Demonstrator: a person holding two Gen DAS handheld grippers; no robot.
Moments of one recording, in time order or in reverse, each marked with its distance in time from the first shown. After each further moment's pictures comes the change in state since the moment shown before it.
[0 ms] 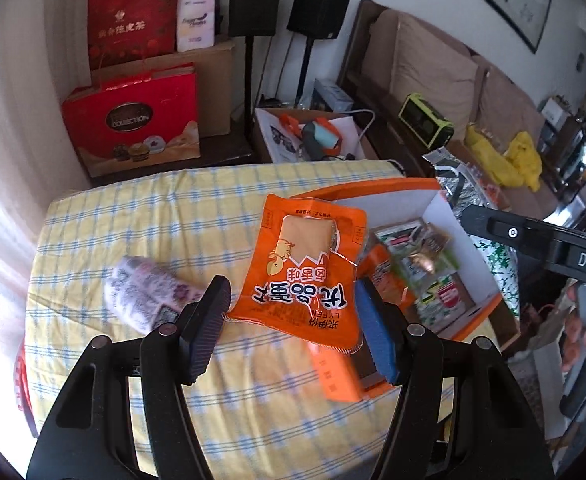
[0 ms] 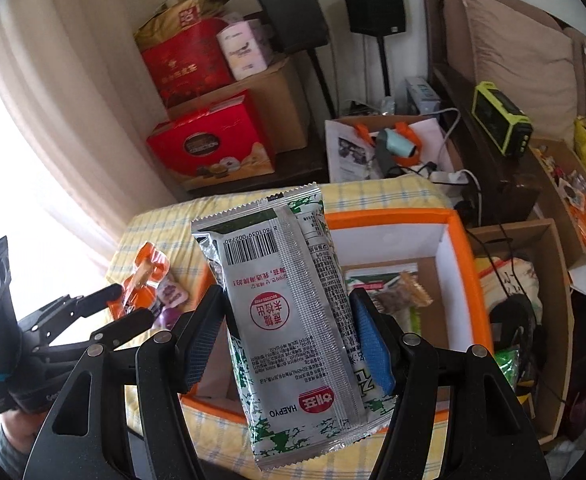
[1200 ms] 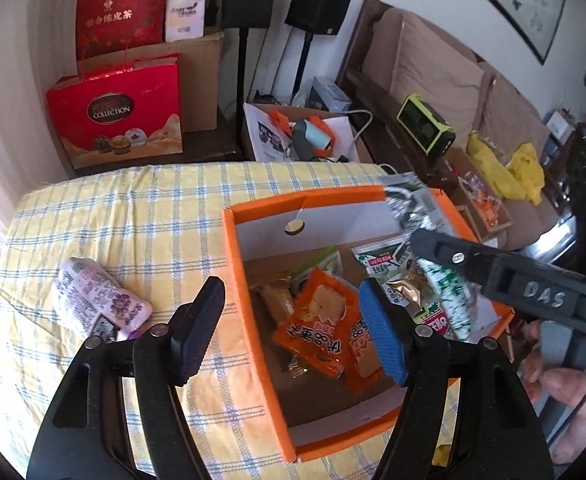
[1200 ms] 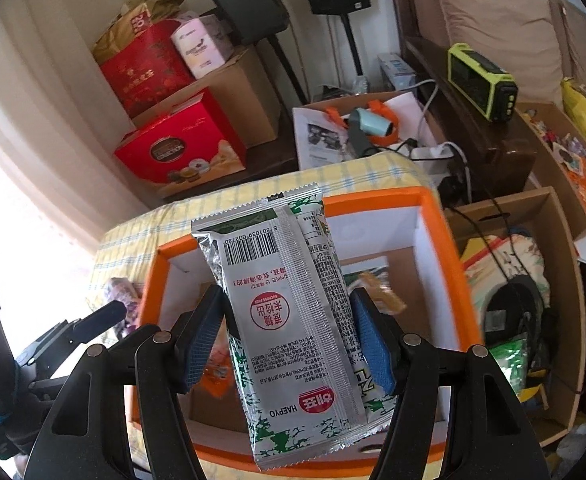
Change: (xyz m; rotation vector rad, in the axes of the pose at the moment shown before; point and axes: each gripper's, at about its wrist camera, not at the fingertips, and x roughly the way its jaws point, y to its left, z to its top) left arm 0.037 -0.031 0.008 -0.052 -0.002 0.000; right arm 0.044 -0.038 0.001 0.091 0.035 0.004
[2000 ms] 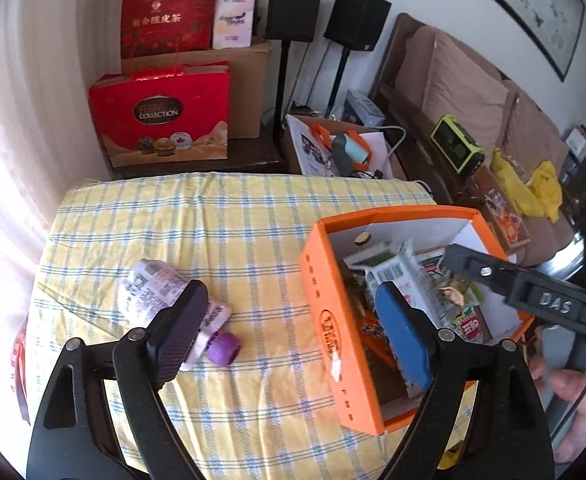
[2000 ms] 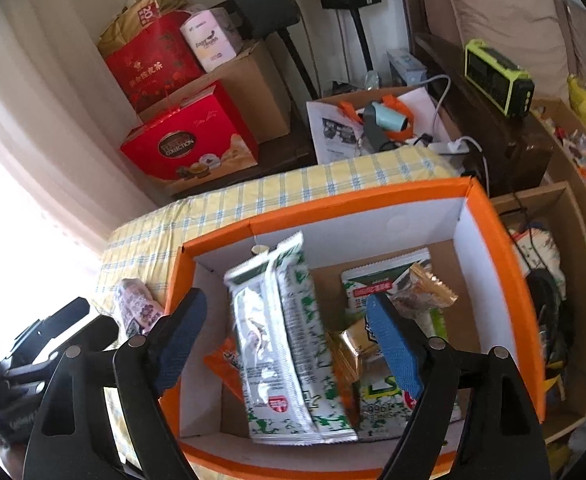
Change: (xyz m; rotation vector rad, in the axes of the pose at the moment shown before) left arm -0.028 0.056 0.001 -0.054 -0.029 0.072; right arm 0.007 0.027 -0.001 0.000 -0.005 -0.010
